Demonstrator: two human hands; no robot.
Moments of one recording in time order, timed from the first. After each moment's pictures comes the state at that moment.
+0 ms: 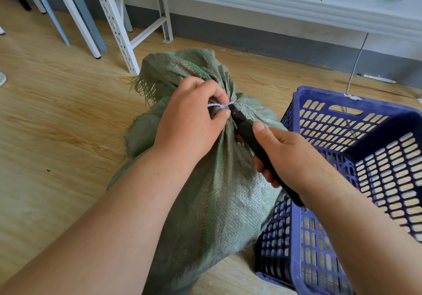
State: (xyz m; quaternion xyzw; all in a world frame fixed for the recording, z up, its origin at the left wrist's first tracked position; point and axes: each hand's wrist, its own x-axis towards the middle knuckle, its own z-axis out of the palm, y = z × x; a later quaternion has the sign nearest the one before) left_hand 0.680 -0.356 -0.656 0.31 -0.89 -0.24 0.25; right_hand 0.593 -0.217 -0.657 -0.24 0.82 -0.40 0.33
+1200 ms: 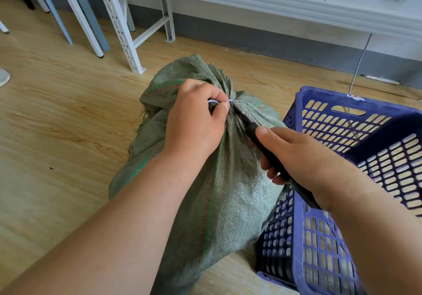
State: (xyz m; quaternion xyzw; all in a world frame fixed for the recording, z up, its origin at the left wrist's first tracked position) left_hand 0.674 -0.354 -0.666 0.35 -0.83 -0.32 0.30; right_hand 0.592 -0.209 -0.648 -0.22 0.80 -0.41 0.37
